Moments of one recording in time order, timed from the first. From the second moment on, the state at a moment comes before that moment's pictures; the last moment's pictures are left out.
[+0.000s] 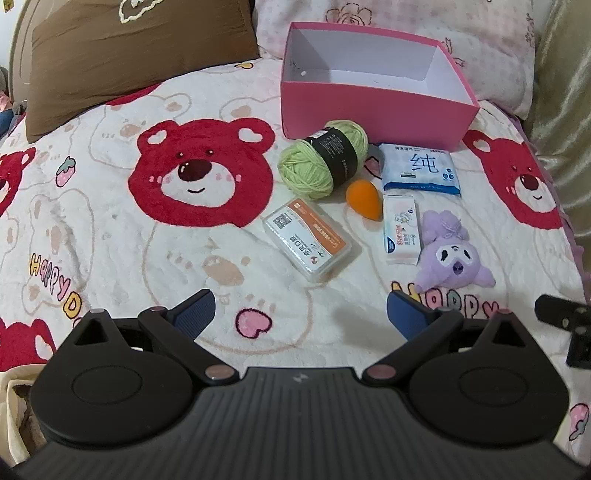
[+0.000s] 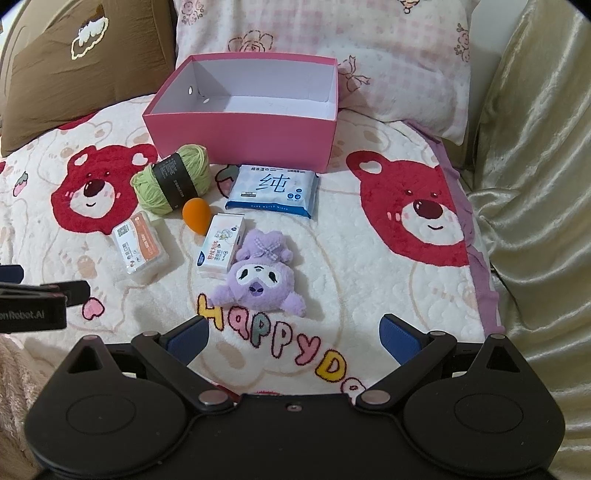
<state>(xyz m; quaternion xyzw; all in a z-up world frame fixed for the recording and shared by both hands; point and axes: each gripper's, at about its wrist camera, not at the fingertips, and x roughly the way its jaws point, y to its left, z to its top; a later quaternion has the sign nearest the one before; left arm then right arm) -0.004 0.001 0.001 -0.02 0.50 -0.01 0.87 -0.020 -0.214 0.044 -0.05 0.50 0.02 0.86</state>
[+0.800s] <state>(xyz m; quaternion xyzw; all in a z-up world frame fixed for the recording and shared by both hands) -0.003 -0.004 0.000 -0.01 0.53 -0.02 0.85 -0.032 -0.215 0.056 -0.05 0.49 0.04 0.87</state>
